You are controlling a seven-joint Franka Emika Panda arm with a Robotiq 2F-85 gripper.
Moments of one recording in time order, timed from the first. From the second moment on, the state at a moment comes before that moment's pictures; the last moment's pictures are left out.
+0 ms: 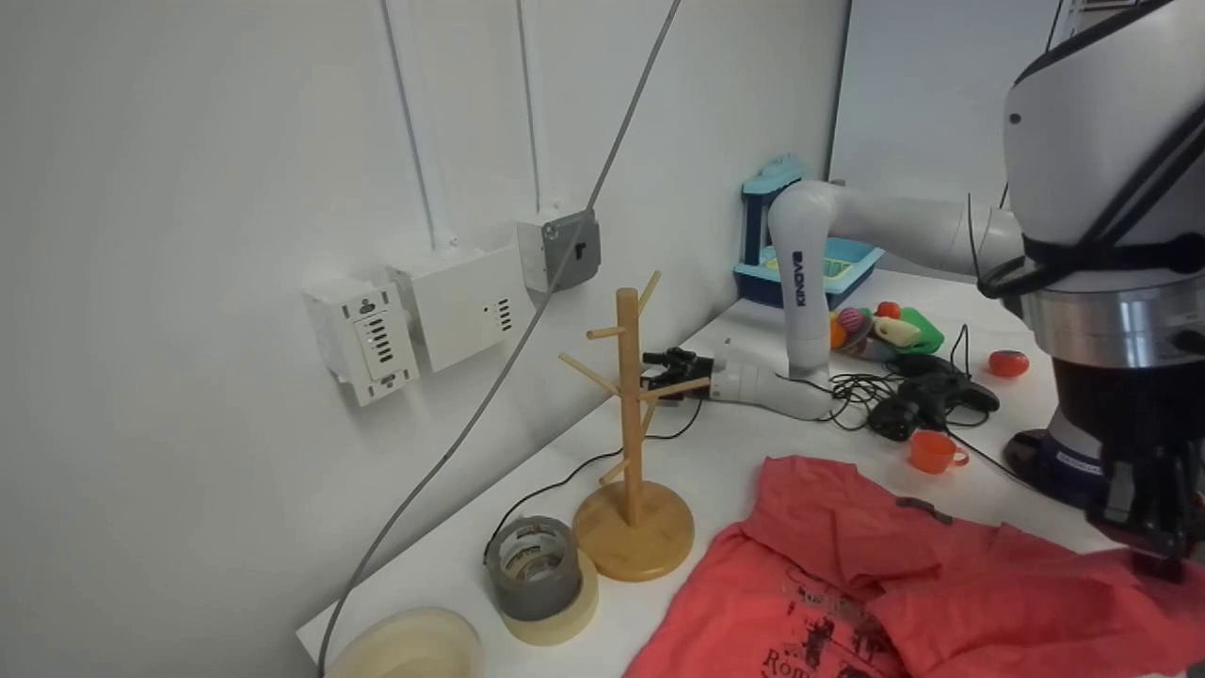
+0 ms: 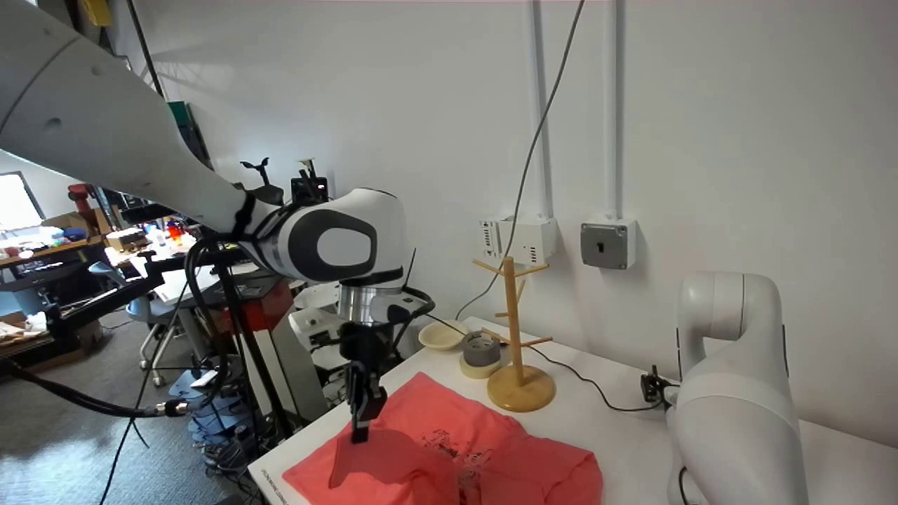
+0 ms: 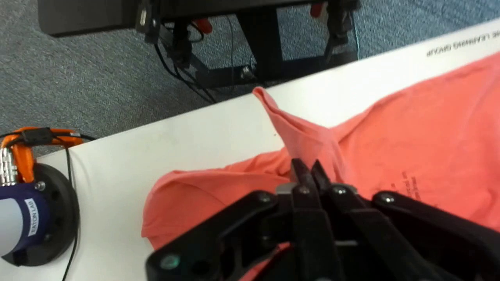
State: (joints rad) arm 0.14 0.00 0.01 -2.37 -0.08 2.00 0.28
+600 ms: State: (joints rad) arm 0.18 -0.12 0.16 -2.56 0.09 1.88 0.16
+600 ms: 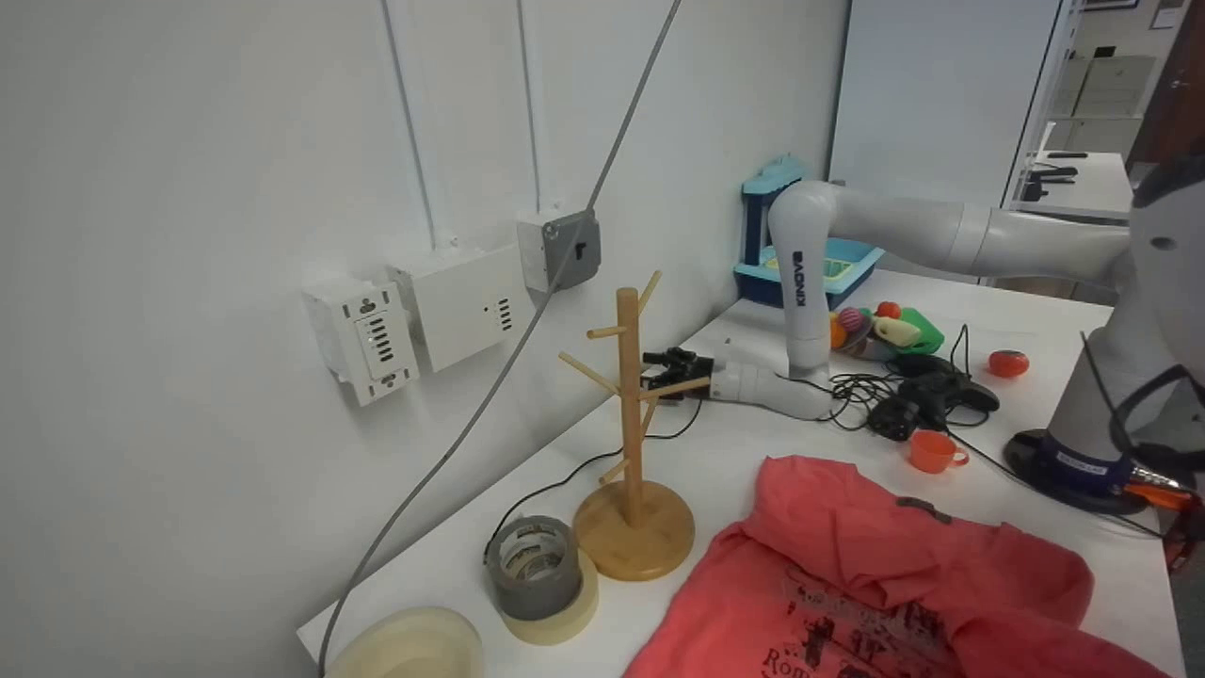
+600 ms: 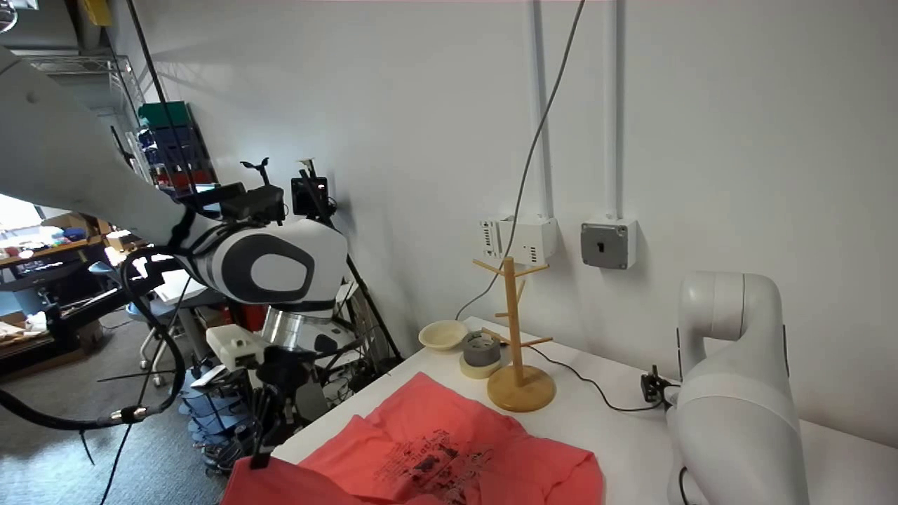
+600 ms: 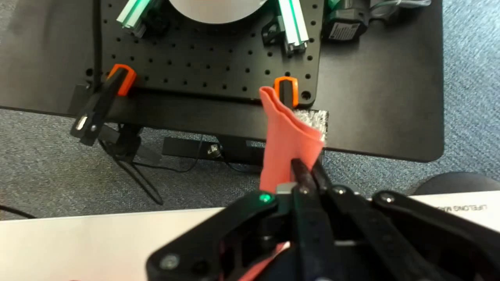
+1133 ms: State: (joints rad) arm 0.26 -0.10 0.24 -2.62 0.37 2.16 0.12
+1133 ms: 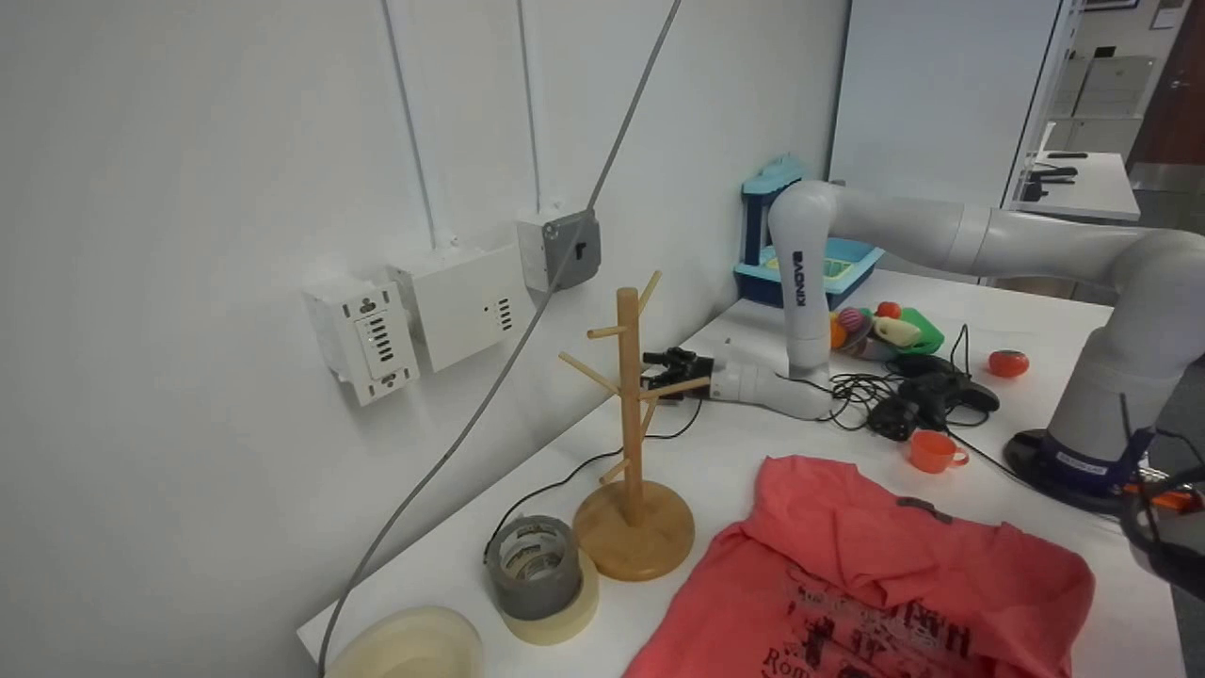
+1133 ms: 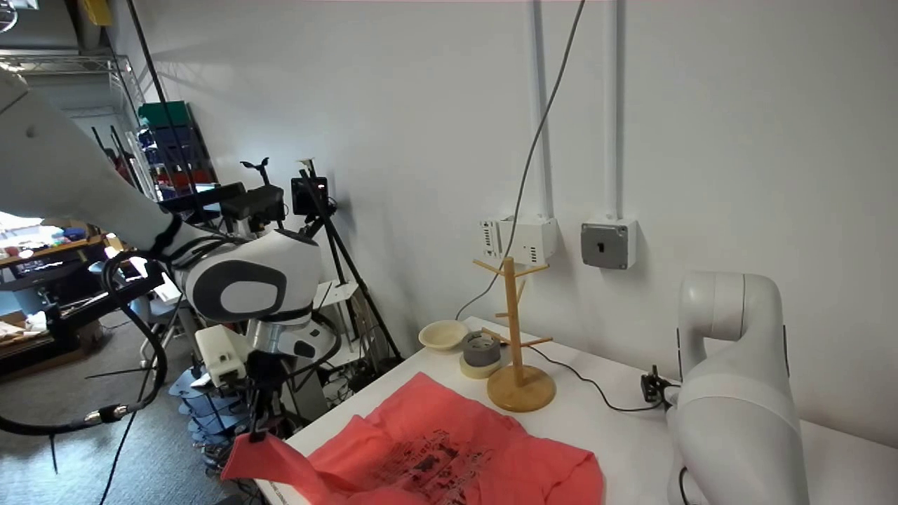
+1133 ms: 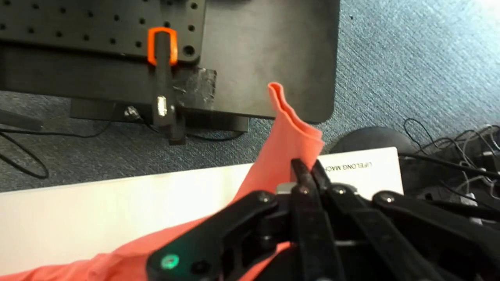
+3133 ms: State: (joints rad) arm 0.39 0.12 0.43 -2.64 0.64 2.79 0.03
